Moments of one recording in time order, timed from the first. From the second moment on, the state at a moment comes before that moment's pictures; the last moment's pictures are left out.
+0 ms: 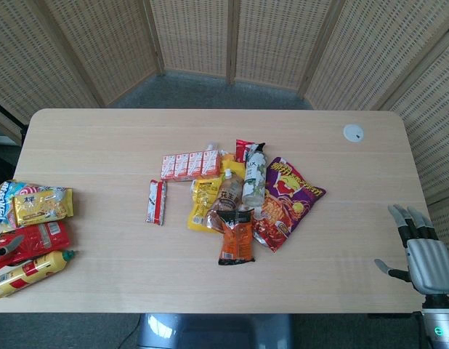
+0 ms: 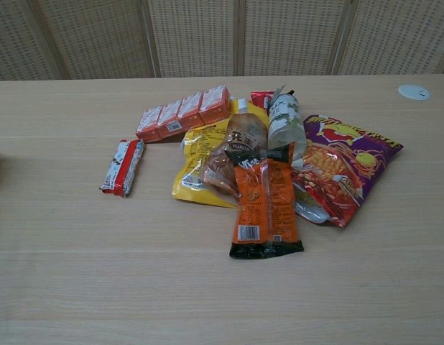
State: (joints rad) left arm -0.07 -1.00 -0.11 -1.73 1.38 1.55 -0.08; right arm 0.08 -1.05 0.06 -1.74 -1.51 1.49 -0.03
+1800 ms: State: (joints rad) left arm -0.84 -1.36 0.14 -0.80 2.17 1.13 -0.16; right arm 0.07 -1.05 0.15 -1.70 -1.37 1.50 -0.01
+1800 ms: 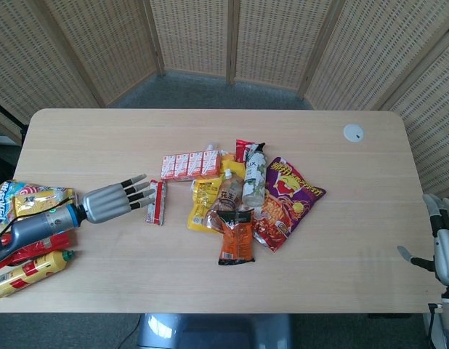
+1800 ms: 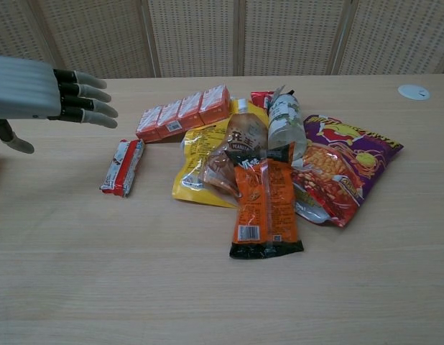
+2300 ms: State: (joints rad) left arm -0.94 -1.53 0.22 -0.69 2.13 1.04 -0.15; right arm 0.06 -1.03 0.15 -1.69 -1.36 1.50 0.05
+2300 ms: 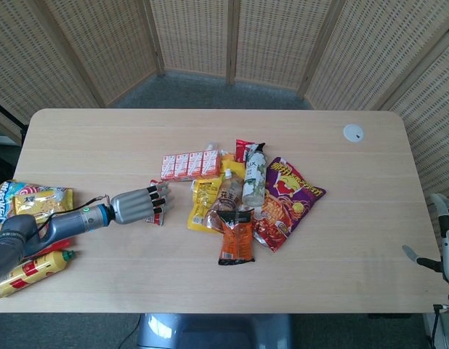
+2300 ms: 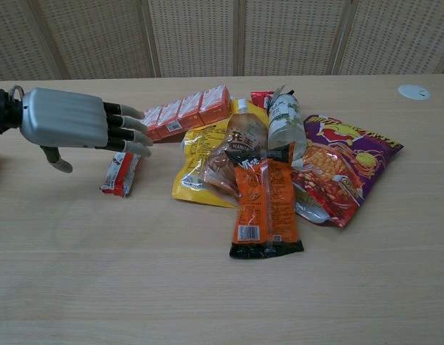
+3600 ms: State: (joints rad) left arm -0.98 -1.75 0.34 -0.43 2.02 0.98 -0.20; right arm 0.06 -1.03 0.16 -1.67 -1.35 1.47 0.11
